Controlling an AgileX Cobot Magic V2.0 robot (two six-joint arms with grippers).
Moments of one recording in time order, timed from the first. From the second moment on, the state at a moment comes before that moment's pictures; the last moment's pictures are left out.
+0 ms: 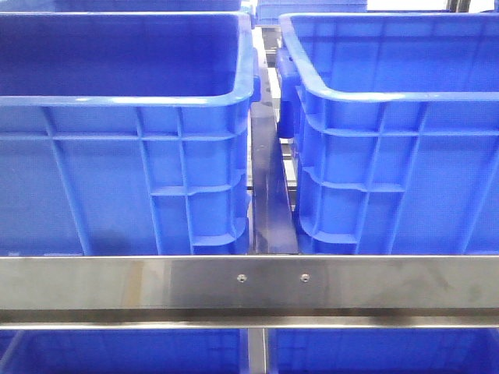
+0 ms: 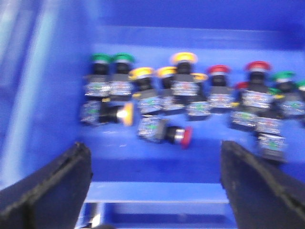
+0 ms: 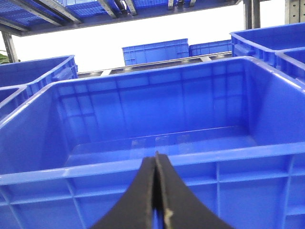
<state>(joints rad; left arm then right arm) 0.01 0.87 -0.93 -0.08 0.77 -0.01 -0.01 -0.01 0.03 0.05 -0.09 0.10</state>
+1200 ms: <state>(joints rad) -0.34 1.80 -1.42 -0.10 0.69 0.09 -0.01 -0.01 0.03 0.05 -0.09 0.10</state>
